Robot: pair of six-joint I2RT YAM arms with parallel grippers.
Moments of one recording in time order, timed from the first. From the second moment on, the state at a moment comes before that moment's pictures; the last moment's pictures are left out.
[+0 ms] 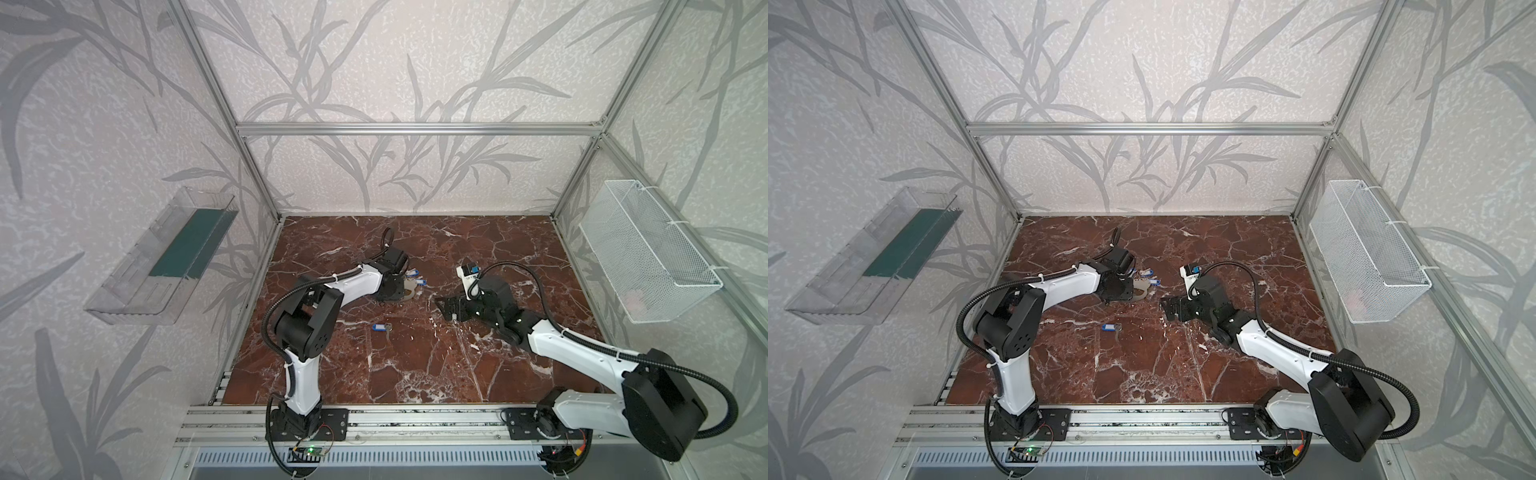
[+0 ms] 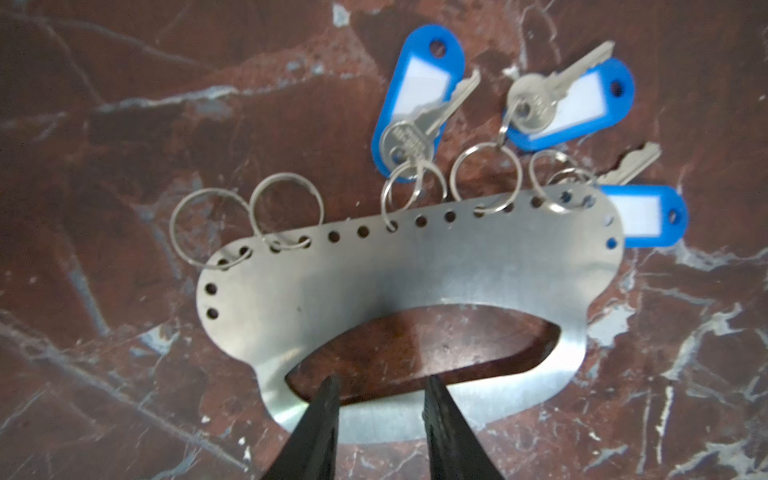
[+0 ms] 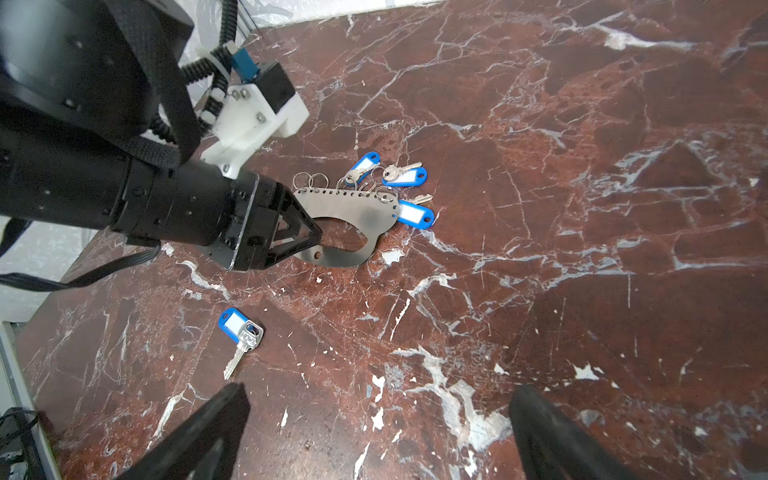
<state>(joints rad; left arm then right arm) -0.53 1.94 1.28 -0.54 -0.08 -0.50 0.62 1.26 0.63 0.07 -0.11 0.36</state>
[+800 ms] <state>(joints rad) -0.73 1.86 1.03 -0.17 0.29 -0.80 0.62 1.26 0.63 0.06 -0.03 0.35</state>
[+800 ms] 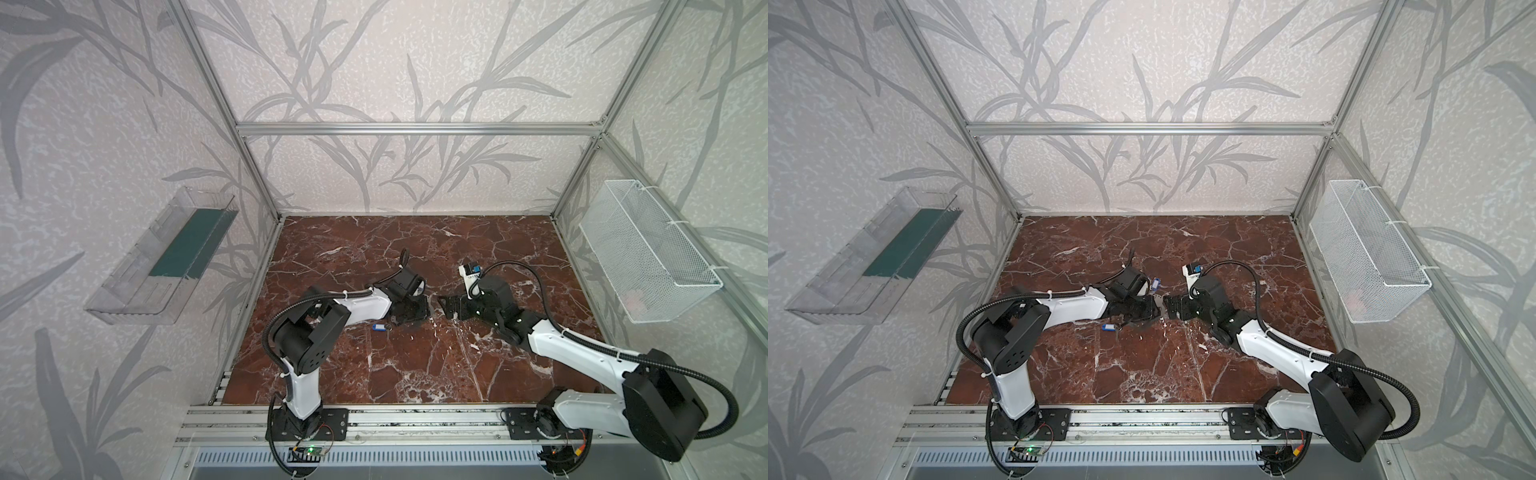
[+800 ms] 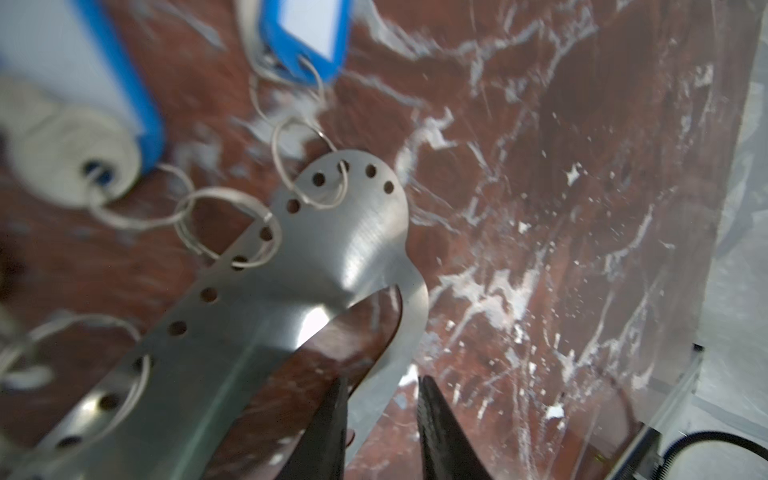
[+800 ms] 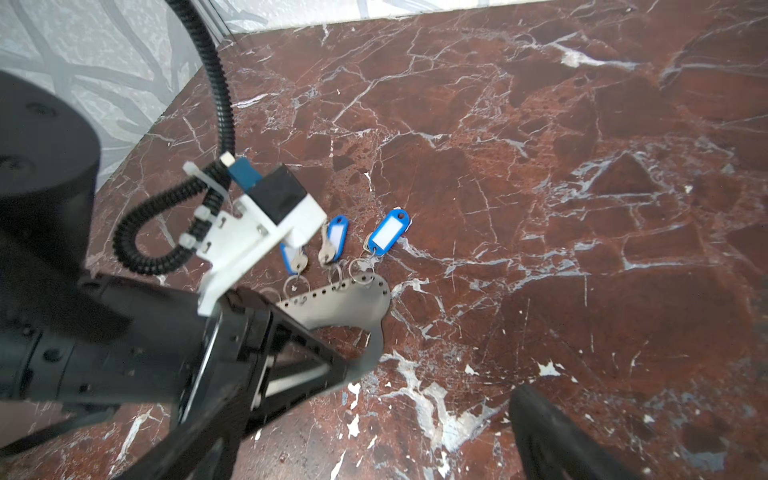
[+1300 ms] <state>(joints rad) -0.68 1.63 1.02 -0.38 0.16 -0.74 0.62 1.24 0.63 0.04 -0.01 0.35</state>
